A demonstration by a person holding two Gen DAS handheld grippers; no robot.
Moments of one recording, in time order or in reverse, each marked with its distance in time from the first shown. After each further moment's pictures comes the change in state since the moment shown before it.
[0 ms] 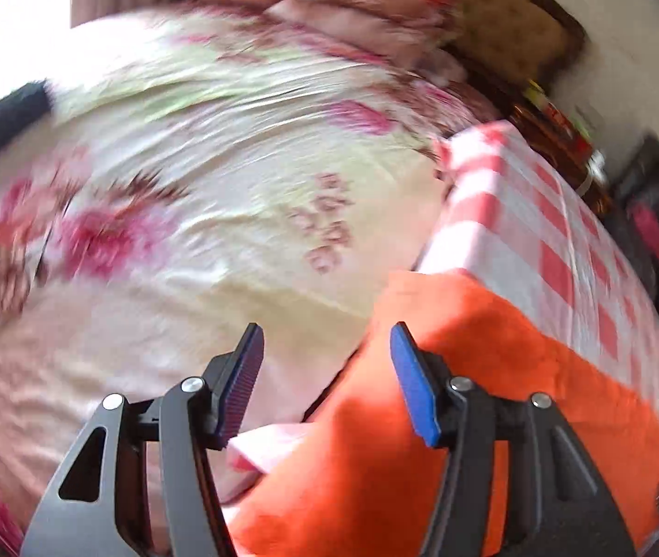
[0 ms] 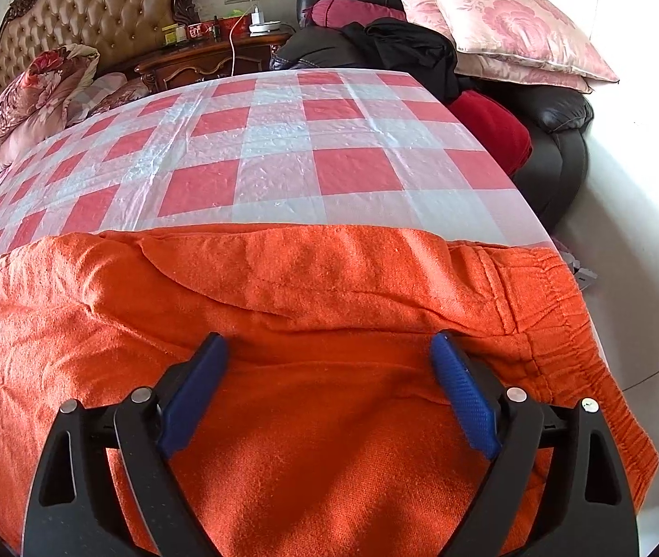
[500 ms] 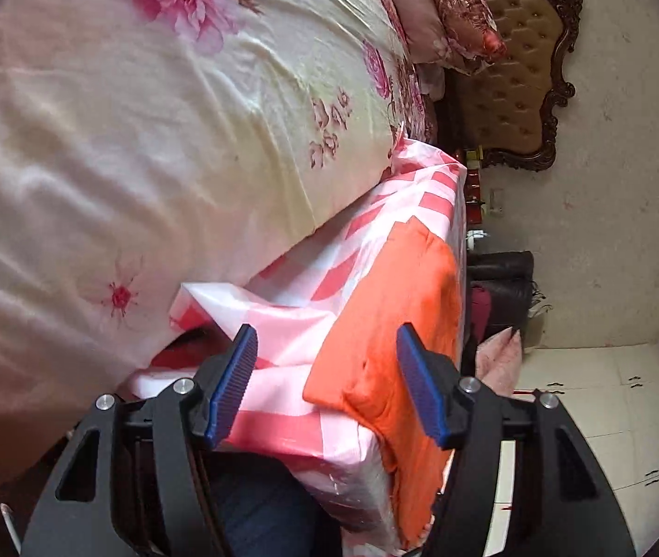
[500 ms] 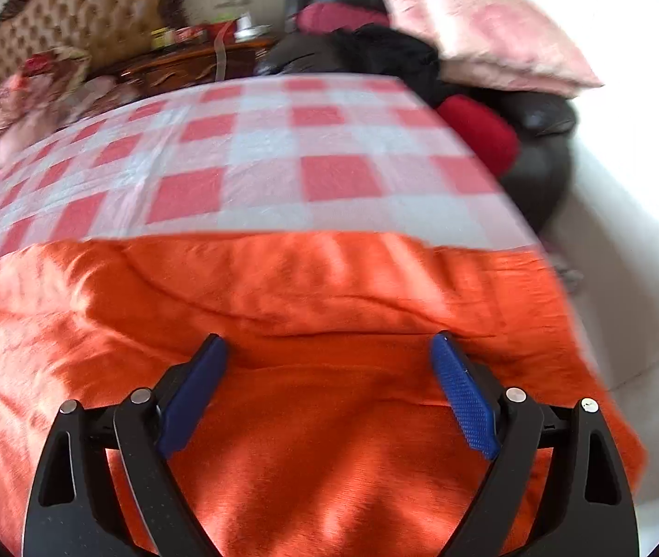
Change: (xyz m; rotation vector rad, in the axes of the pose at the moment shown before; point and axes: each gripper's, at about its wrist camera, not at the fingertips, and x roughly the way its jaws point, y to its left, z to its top) left arm 0.018 0.125 -0.069 -0.530 0.274 -0.627; right arm -0.009 0.002 0.000 0.012 -0.040 -0.088
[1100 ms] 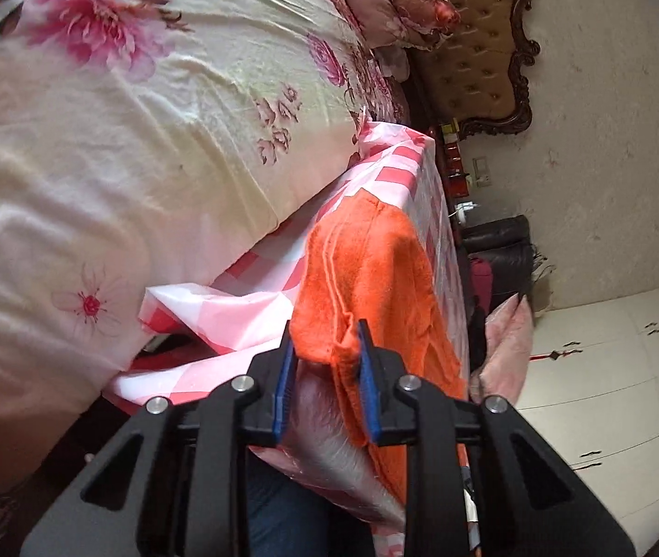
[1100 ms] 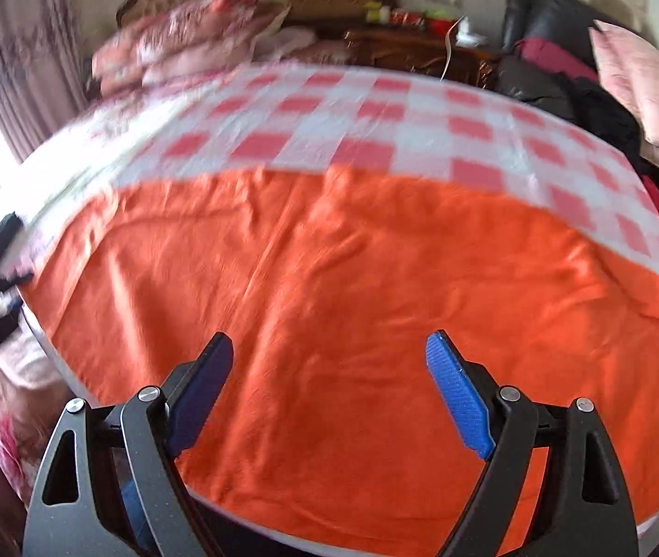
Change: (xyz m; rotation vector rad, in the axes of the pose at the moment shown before) left arm 0.003 -0.056 -0.016 0.213 -0.009 0.065; right arm -0.109 0.219 -0.062 -0.344 0.073 0.403
